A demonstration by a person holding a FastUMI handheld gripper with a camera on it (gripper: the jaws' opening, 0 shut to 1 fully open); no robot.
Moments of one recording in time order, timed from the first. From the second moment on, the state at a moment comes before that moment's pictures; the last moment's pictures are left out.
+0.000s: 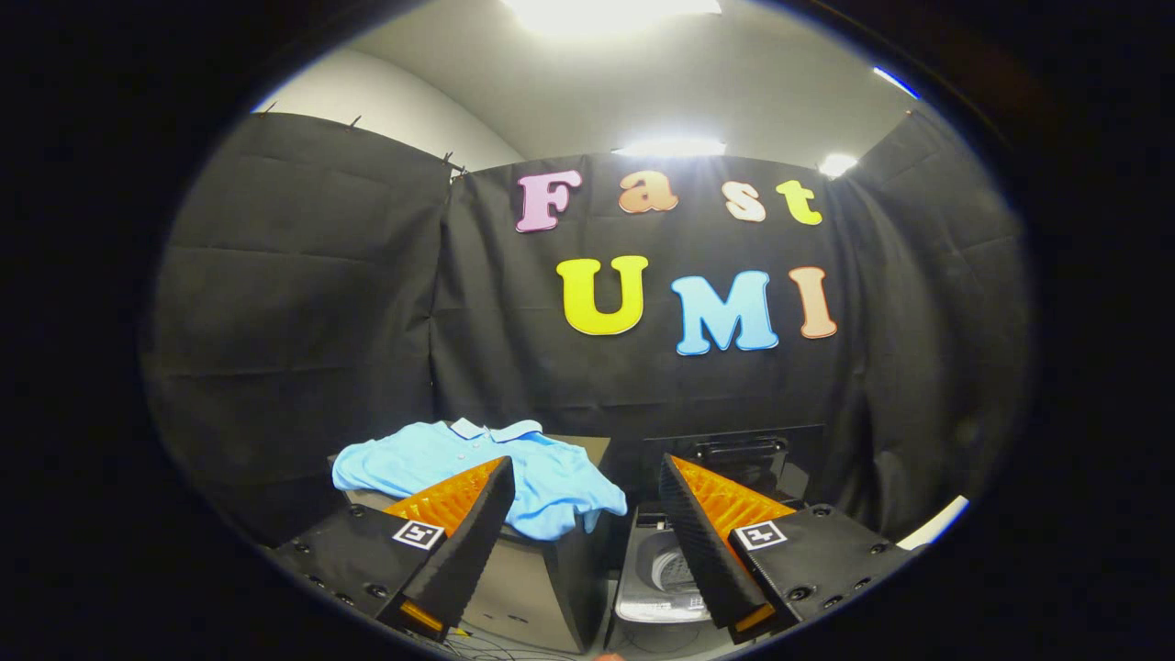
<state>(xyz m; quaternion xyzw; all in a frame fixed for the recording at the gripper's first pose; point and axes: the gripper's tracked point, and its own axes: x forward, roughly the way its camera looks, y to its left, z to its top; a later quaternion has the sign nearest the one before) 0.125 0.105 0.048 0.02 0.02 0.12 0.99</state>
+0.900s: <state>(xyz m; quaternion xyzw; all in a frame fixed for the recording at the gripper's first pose) 0.240 0.237 0.040 -0.01 0.10 0.23 0.97</state>
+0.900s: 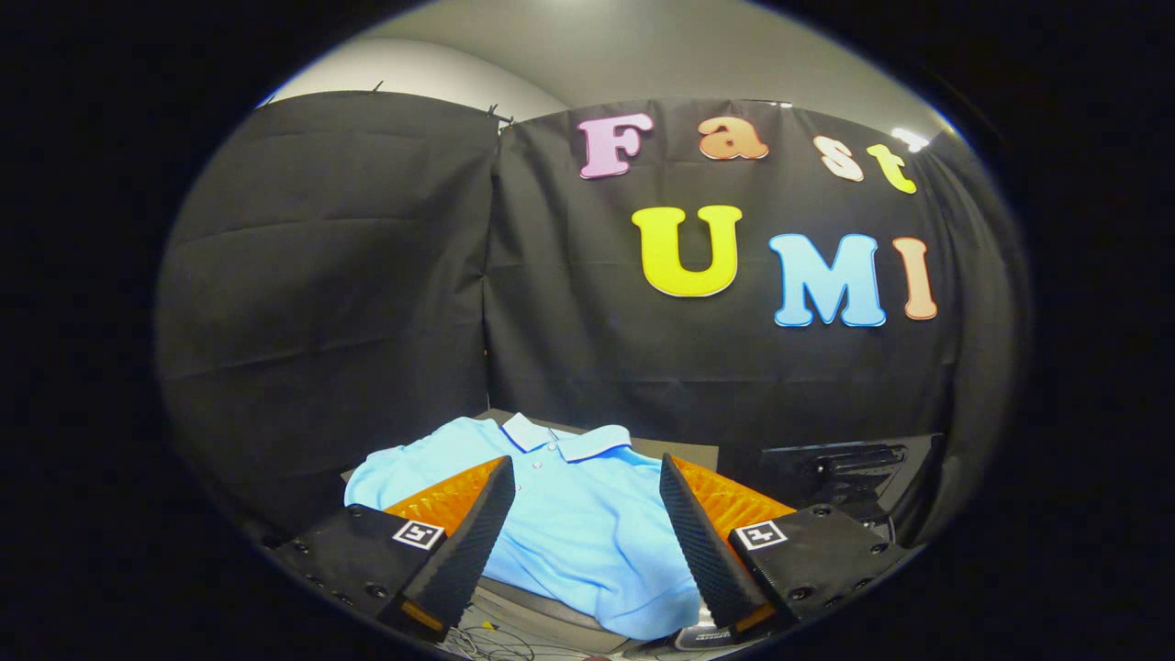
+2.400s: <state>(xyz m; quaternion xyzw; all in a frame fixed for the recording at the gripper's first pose) 0.324 0.339 -0.063 -0.08 0.32 0.29 0.90</state>
